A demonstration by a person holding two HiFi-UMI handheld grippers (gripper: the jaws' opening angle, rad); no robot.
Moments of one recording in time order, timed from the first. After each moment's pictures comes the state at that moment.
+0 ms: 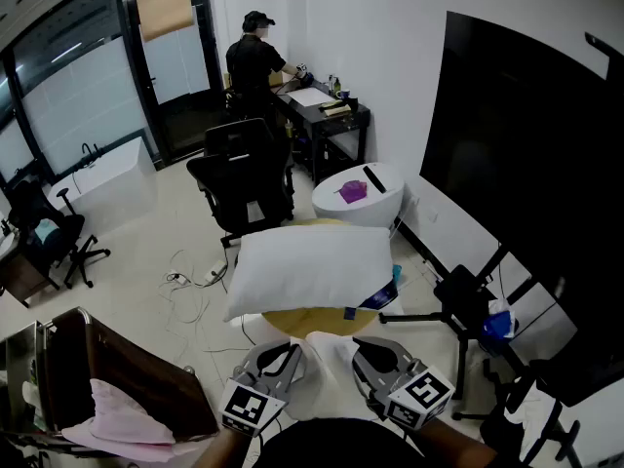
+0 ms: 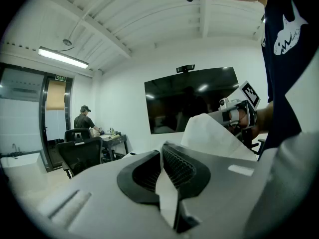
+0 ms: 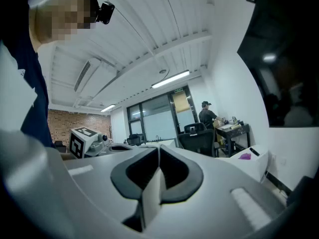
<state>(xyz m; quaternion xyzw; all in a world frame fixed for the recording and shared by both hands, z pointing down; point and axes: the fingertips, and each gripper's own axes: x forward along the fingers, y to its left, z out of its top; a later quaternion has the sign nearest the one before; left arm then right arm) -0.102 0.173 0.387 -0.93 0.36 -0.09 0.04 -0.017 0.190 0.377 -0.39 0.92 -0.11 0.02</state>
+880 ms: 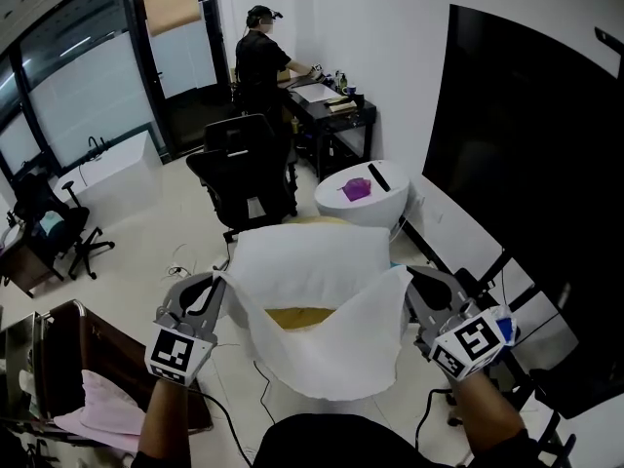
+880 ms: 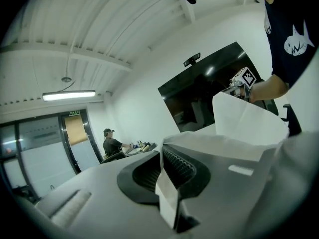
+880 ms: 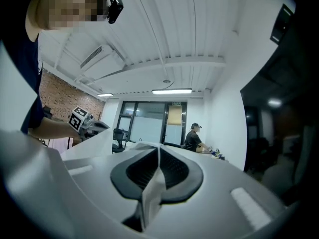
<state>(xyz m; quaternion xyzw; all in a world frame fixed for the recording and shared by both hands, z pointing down) -0.182 0.078 0.294 -0.86 0.46 -0.14 0.17 0.108 0.099 0.283 -0.44 0.89 0.07 -0.01</state>
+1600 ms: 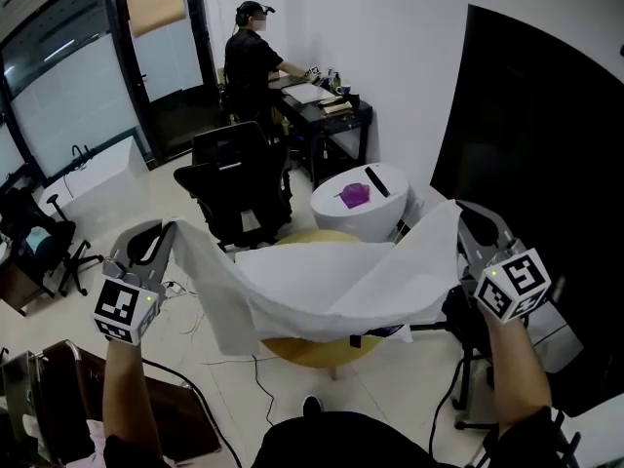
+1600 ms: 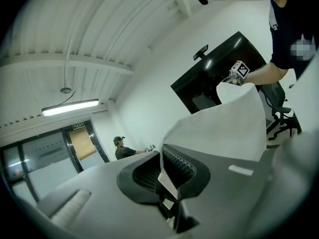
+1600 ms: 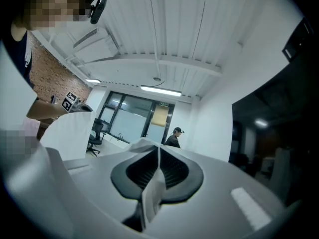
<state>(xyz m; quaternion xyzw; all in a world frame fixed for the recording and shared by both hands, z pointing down) -0.277 -0.081 0.209 -0.83 0.47 -0.17 0.24 0.156 -0.057 0.210 -0.53 0.84 0.13 -0.04</state>
